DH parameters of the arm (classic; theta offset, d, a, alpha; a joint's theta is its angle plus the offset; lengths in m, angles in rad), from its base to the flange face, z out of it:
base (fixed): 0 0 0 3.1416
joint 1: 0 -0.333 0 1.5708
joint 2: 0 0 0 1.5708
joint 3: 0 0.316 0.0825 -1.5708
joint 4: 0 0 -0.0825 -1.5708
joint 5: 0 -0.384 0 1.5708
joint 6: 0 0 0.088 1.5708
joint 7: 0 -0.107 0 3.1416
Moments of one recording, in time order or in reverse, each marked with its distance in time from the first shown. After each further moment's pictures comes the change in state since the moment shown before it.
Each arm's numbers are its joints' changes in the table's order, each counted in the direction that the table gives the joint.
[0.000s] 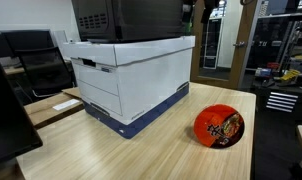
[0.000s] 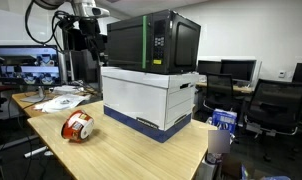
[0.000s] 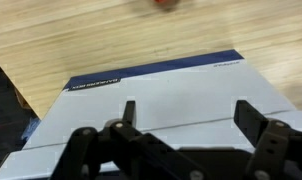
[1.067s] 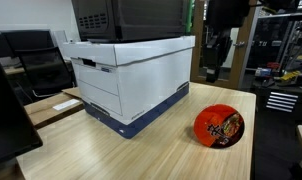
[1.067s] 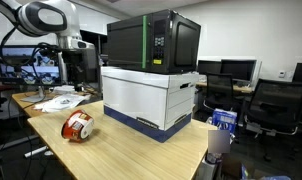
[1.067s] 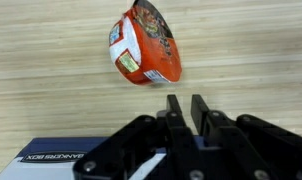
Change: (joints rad) arm -0.084 -0.012 0.046 0.284 0.001 -0.091 0.011
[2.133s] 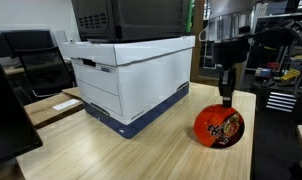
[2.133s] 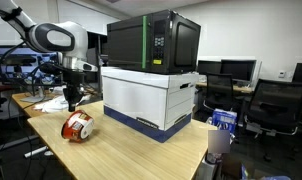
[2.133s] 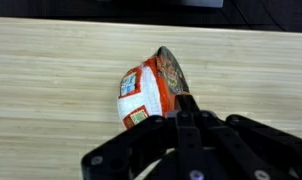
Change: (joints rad) arm -0.005 0.146 -0.077 0.046 -0.002 0.011 0.194
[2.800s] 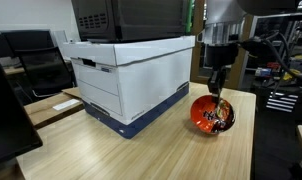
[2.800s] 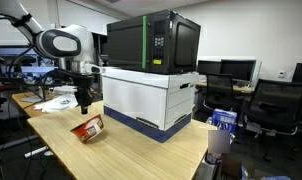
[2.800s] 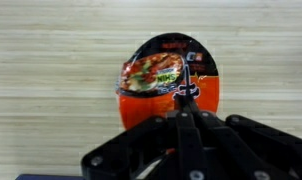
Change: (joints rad) arm 0.059 0.075 -0.021 -0.019 0.034 -0.155 0.004
